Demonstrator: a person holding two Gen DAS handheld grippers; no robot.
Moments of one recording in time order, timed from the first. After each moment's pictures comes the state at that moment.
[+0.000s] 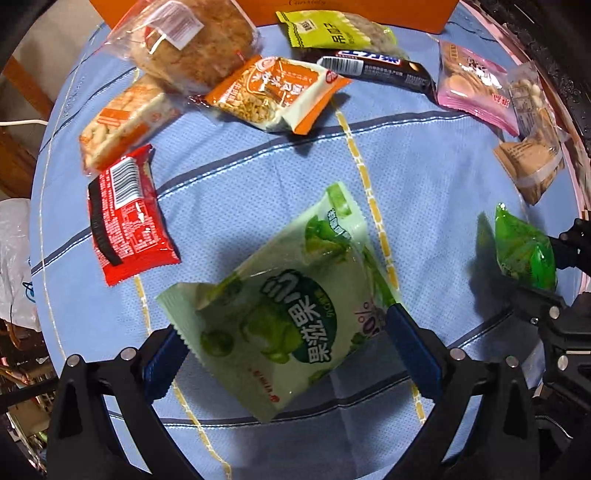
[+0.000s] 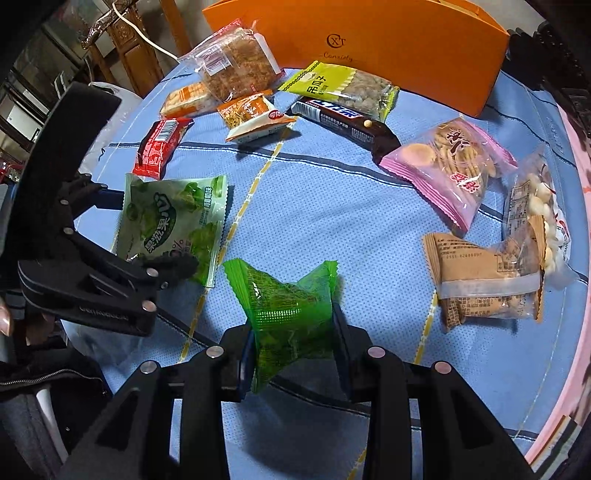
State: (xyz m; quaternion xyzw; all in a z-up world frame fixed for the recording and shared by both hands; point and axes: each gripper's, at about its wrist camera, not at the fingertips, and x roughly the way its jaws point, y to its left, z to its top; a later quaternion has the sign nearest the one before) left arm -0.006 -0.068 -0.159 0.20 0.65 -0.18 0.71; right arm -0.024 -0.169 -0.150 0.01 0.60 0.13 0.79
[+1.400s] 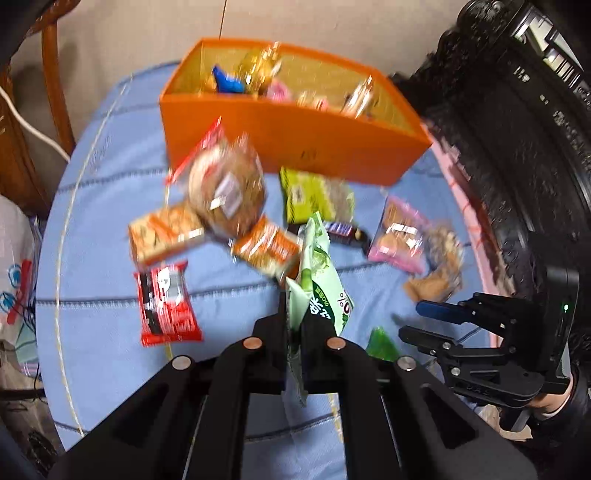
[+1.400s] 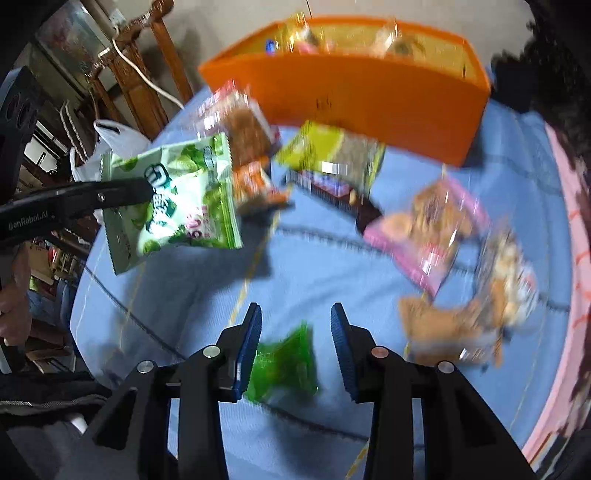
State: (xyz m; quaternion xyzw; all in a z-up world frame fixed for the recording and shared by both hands) left arm 0.035 -0.029 -0.036 0.04 0.55 -0.26 0.79; right arm 0.002 -0.179 -0.099 0.04 0.56 0.13 0.82
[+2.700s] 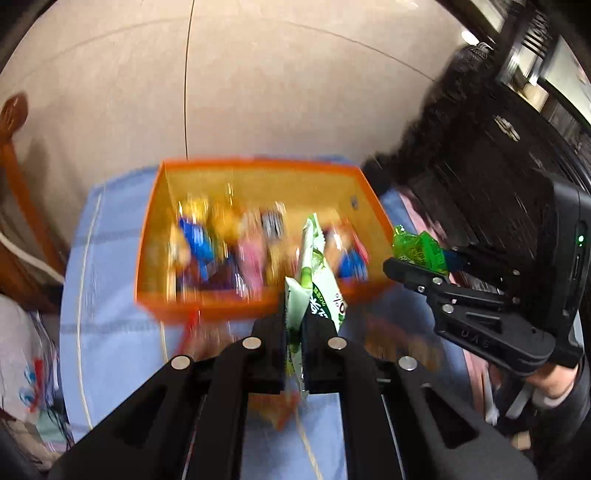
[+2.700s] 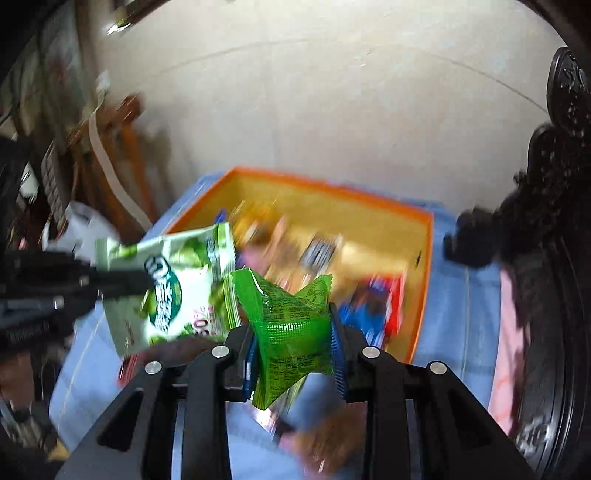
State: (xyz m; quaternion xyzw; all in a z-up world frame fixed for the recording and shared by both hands) left arm 0.155 -0.096 0.050 0.04 0.47 -0.29 0.84; right arm 0.151 -0.217 0.020 -0.01 0.42 0.07 0.90
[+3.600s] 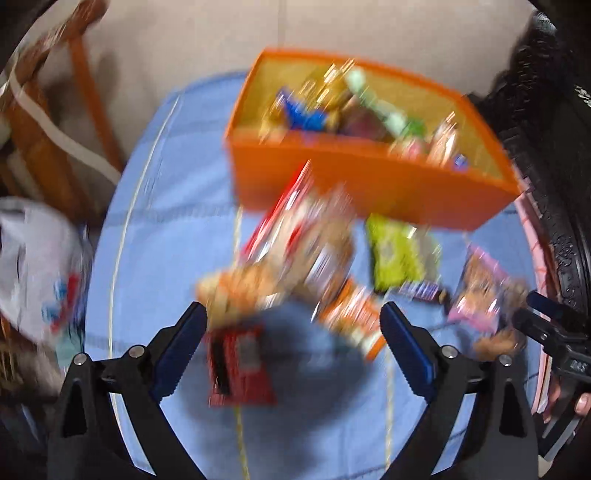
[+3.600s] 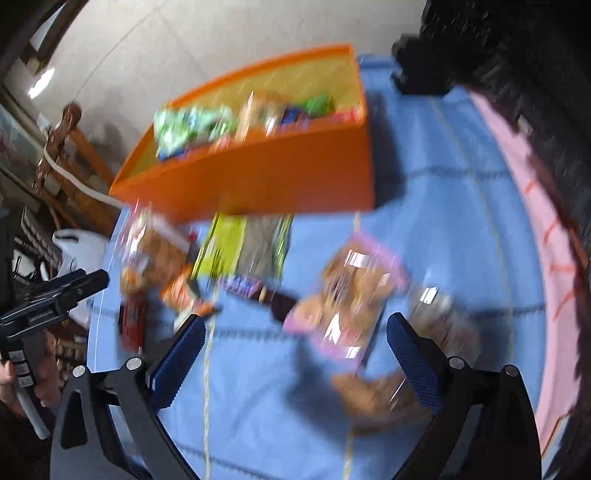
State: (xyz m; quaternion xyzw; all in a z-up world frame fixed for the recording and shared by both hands) left arm 0.108 -0.023 -0.056 0.07 0.56 -0.13 0.82; right arm 0.048 -0.253 -0.095 0.16 0.53 0.02 0.84
